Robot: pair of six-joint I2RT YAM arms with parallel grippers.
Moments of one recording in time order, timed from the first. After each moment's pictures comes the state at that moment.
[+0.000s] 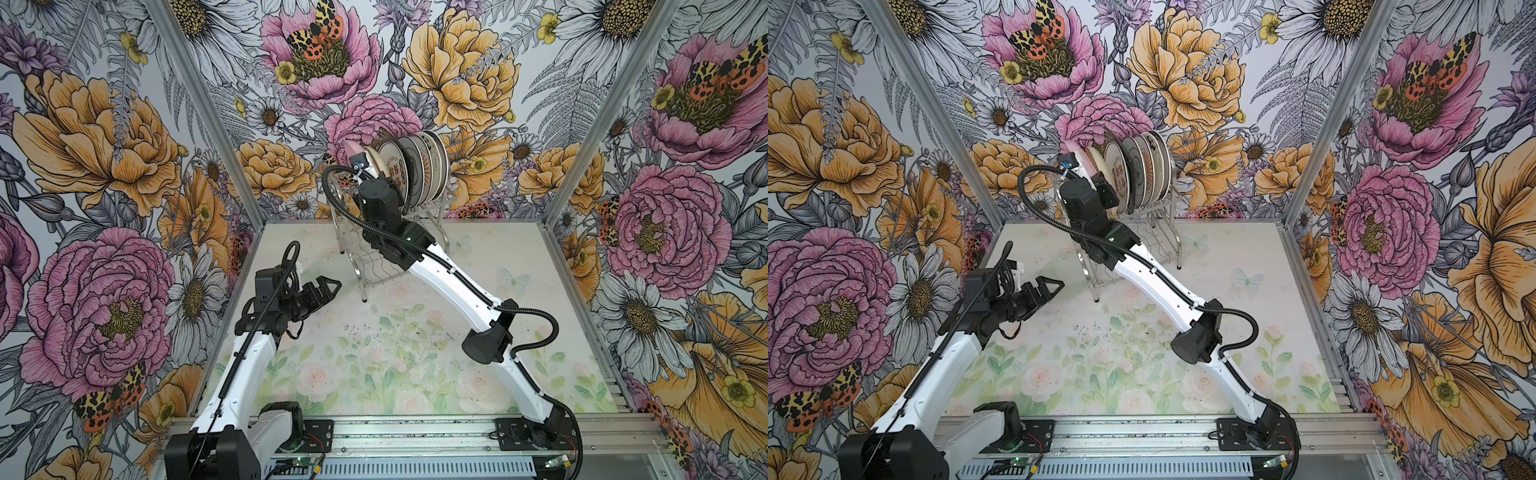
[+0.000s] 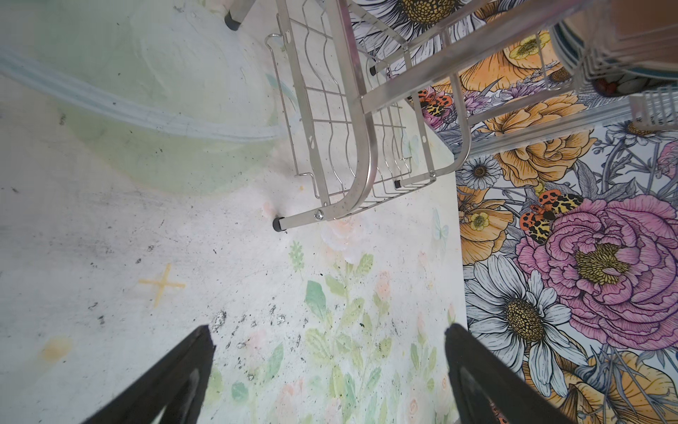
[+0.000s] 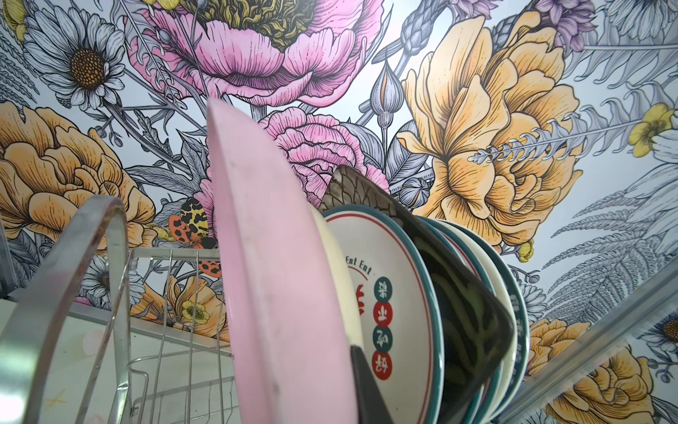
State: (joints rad) left arm 0.05 1.03 0.73 -0.39 0.56 -0.58; right arm 0.90 2.38 2.79 -0.42 0.91 -0.37
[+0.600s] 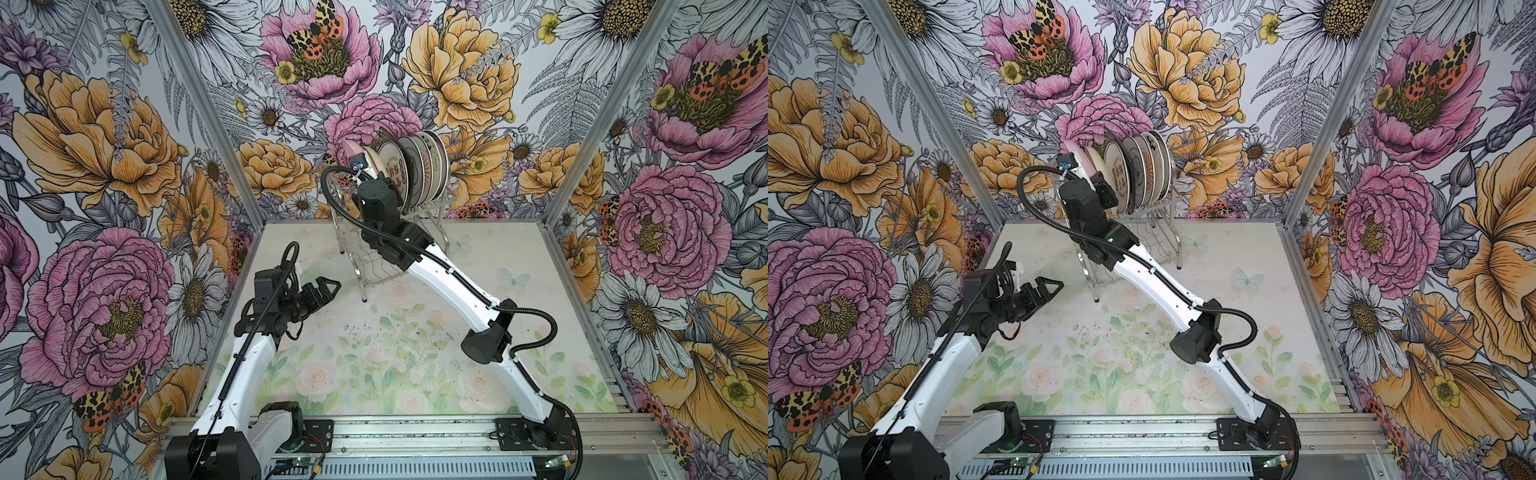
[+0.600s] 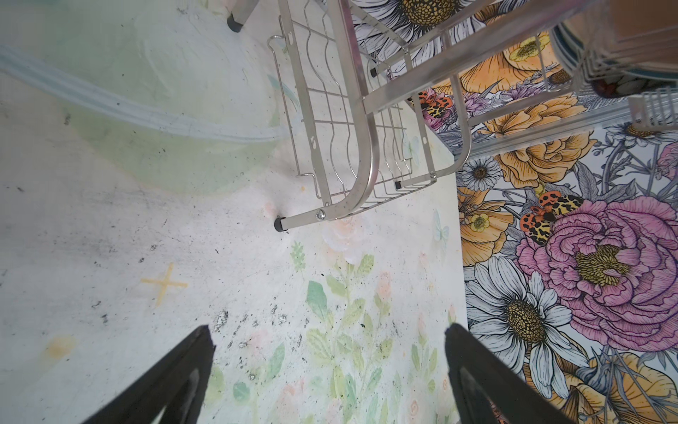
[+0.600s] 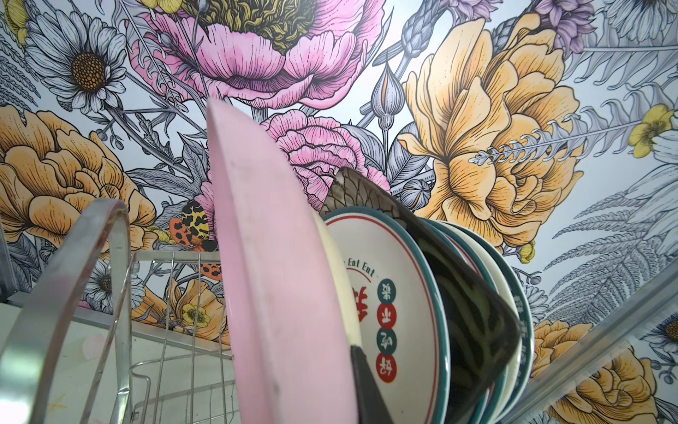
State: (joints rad) left arm 0.06 1.02 0.72 -0.39 0.56 -0.58; right arm 0.90 2.39 2.79 -0.40 0.91 -0.37
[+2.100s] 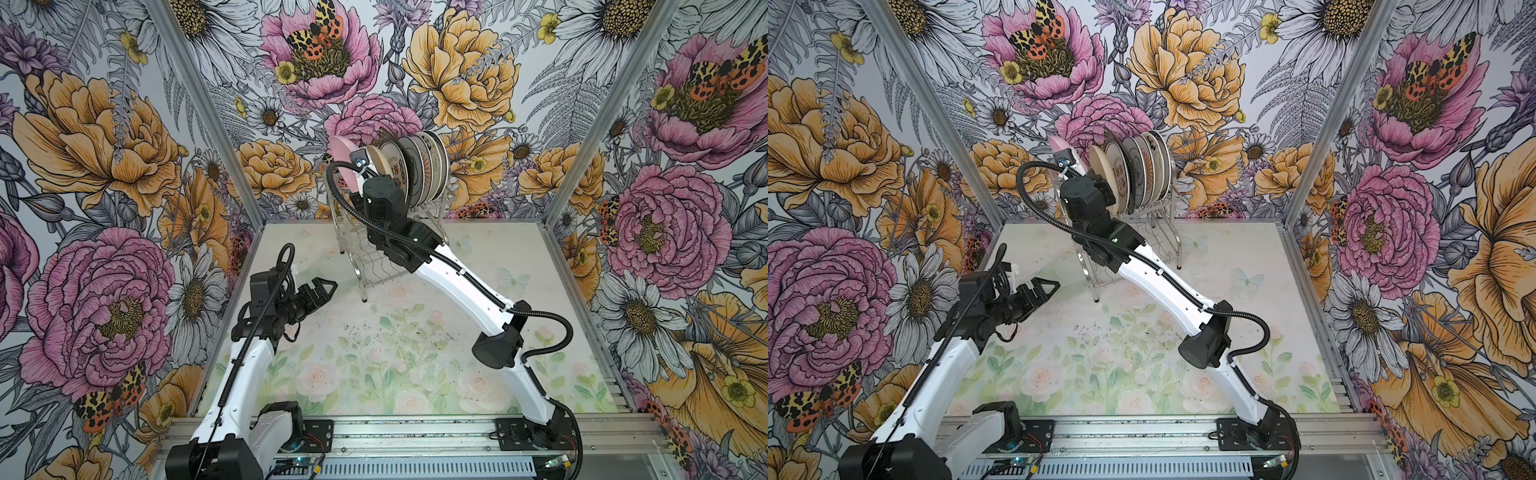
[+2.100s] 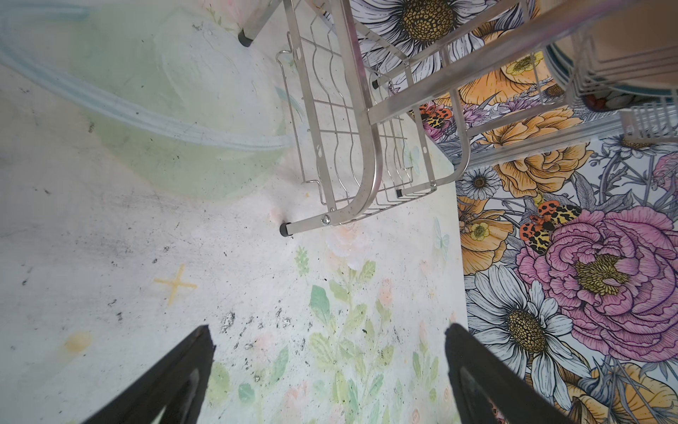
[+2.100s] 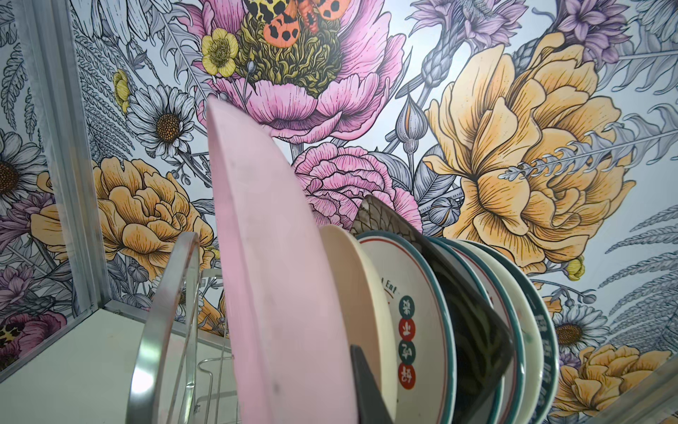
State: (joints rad) left arm 0.09 0.99 0.71 -0.39 0.56 -0.59; right arm 0.92 2.27 2.67 -0.40 0.79 -0.29
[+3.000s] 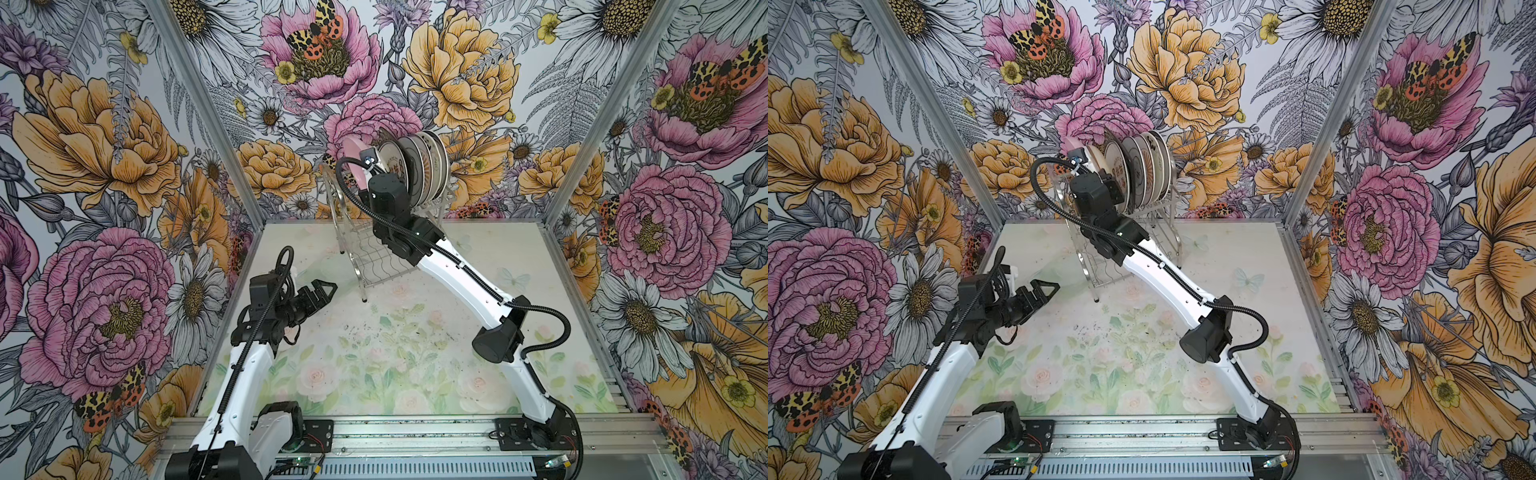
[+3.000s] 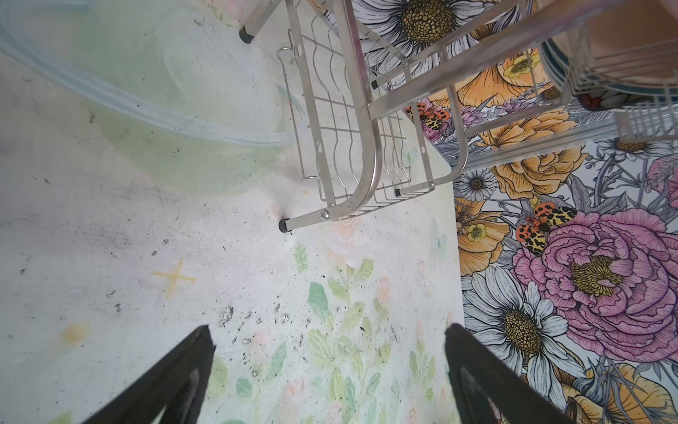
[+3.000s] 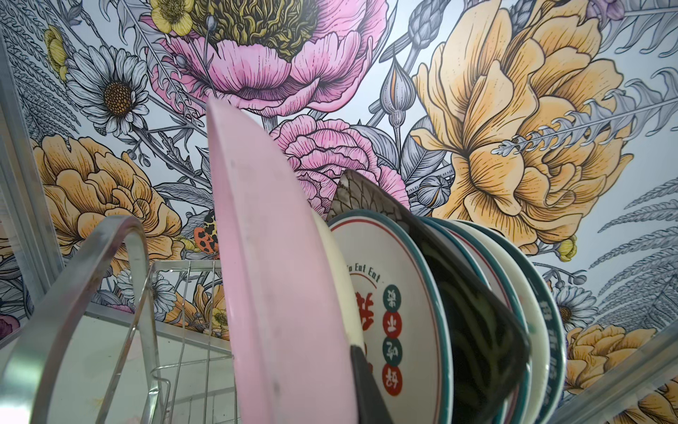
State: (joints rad) left arm 0.09 0.96 0.69 -0.39 0.56 -0.60; right arm 0.86 2.29 2.66 -0.40 0.79 -0.27
